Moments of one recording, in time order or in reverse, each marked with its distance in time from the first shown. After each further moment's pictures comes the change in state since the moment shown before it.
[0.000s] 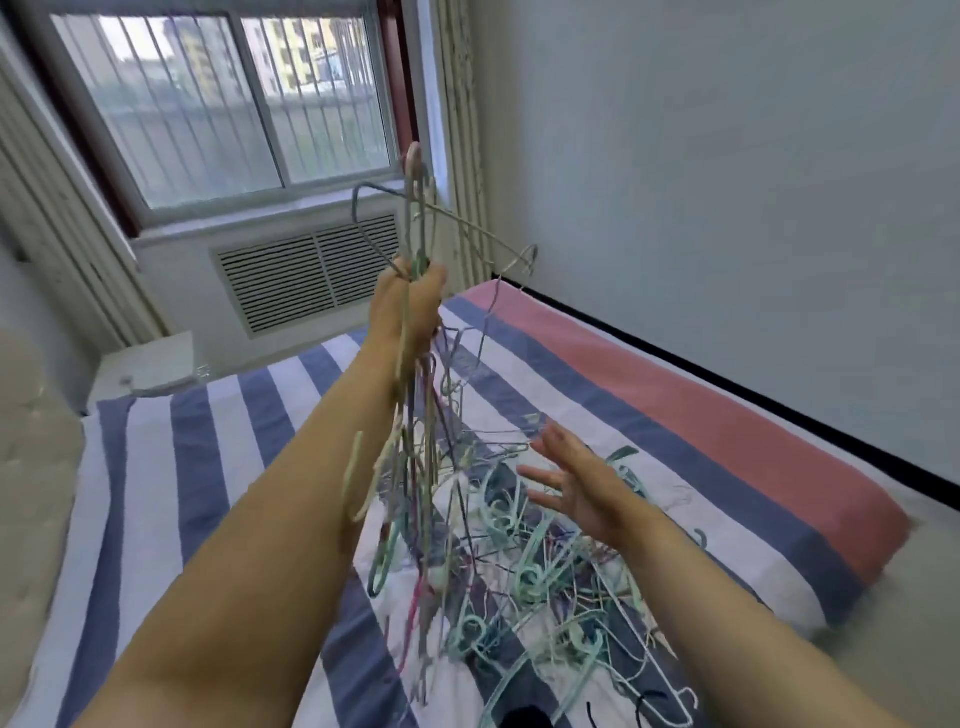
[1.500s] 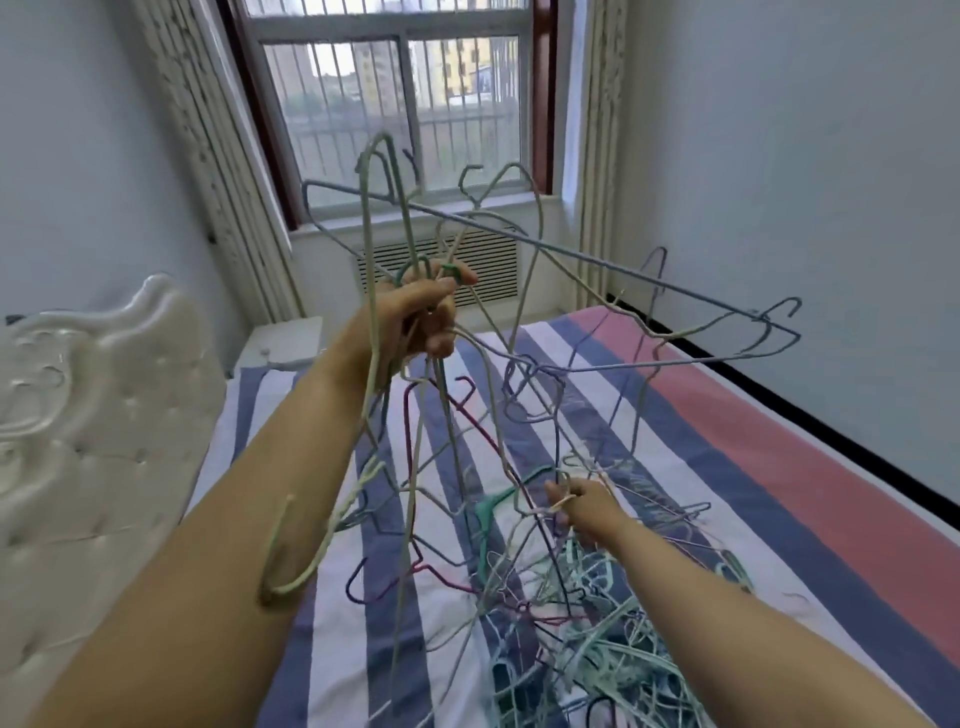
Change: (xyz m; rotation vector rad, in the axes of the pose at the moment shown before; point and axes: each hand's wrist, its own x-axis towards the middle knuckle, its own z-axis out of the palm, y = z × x) left_hand 0.036 0.010 -0.085 -0.405 -0.333 -0.036; right_hand 0.163 0.016 0.008 -0.752 0.041 0.065
